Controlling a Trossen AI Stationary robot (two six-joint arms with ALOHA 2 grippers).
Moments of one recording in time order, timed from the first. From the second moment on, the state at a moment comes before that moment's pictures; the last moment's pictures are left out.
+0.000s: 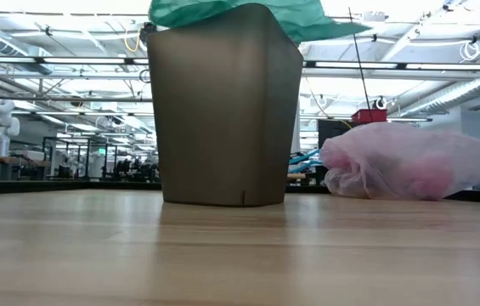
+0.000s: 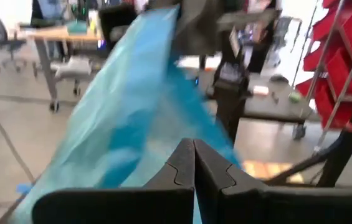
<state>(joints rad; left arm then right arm) 0.33 1.60 2.16 -0.65 0.26 0.01 -0.48 1.48 2.15 -0.72 -0.39 0.15</state>
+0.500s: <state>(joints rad) 0.22 1.52 2.33 -1.40 0.30 0.00 -0.43 1.48 2.15 -0.56 -0.42 0.20</state>
